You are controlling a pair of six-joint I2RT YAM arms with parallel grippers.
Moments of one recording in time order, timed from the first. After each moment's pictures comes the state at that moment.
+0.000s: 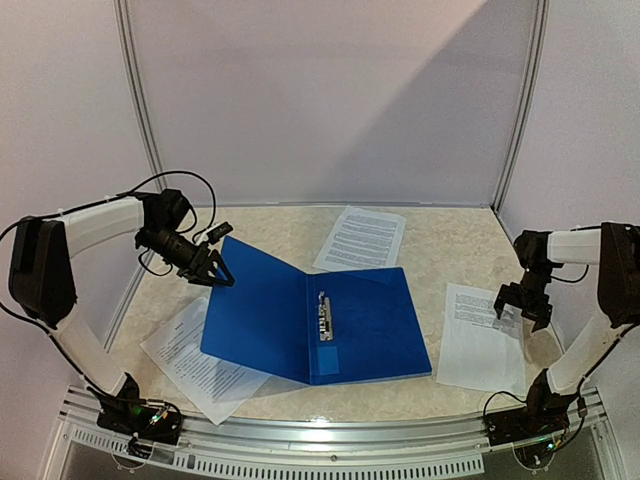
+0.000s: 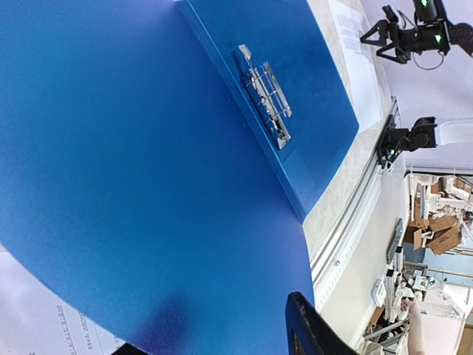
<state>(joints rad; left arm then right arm) -0.20 1.65 1.22 -1.01 0.78 0.21 -0.09 1.61 0.89 -0.82 0.16 0.56</state>
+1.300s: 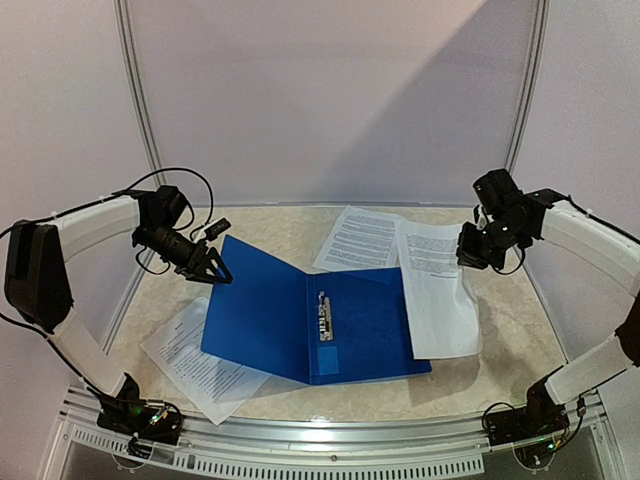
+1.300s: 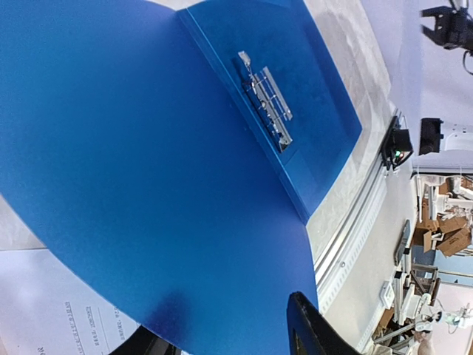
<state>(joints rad) -0.20 1.61 1.22 -1.01 0.76 0.22 0.39 1.40 1.18 -0.83 0.01 0.73</state>
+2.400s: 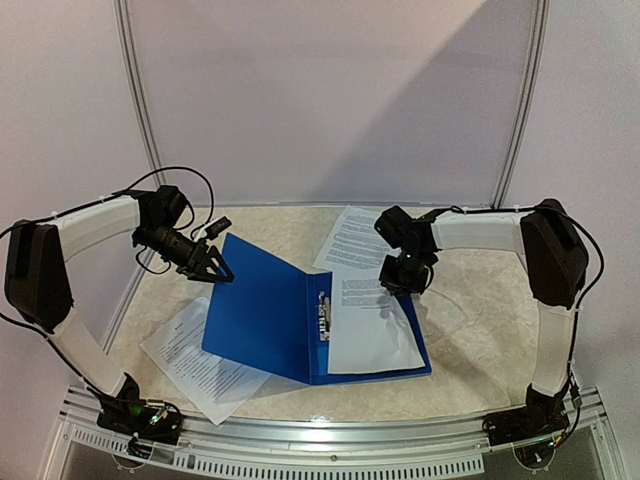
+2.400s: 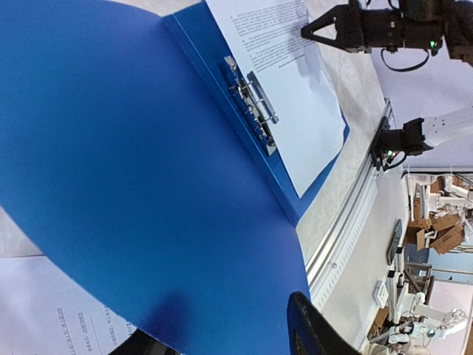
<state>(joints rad) -0.20 1.61 1.22 -1.00 0.79 0.22 0.67 2.01 1.45 -0.74 0.10 1.01</state>
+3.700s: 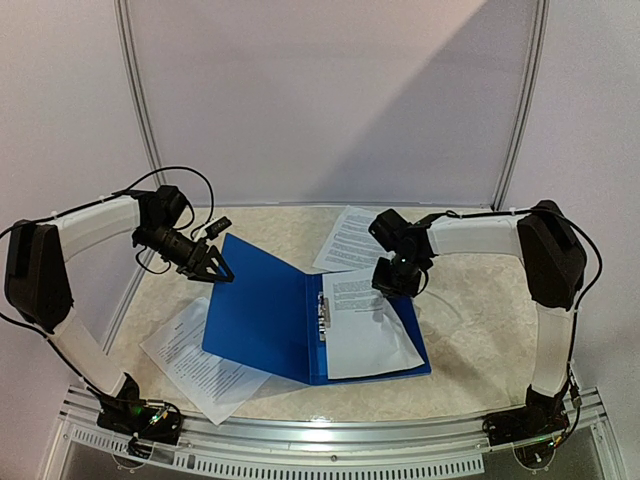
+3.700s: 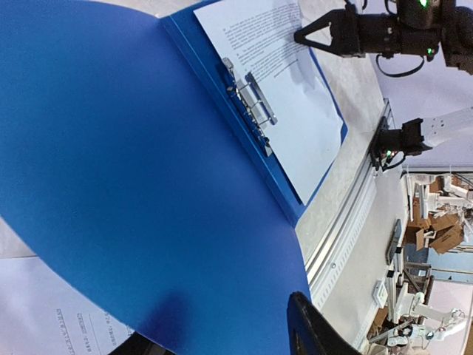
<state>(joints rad) -0.20 1.61 1.22 -1.00 0.80 0.22 0.70 2.02 1.43 -0.66 0.08 1.01</state>
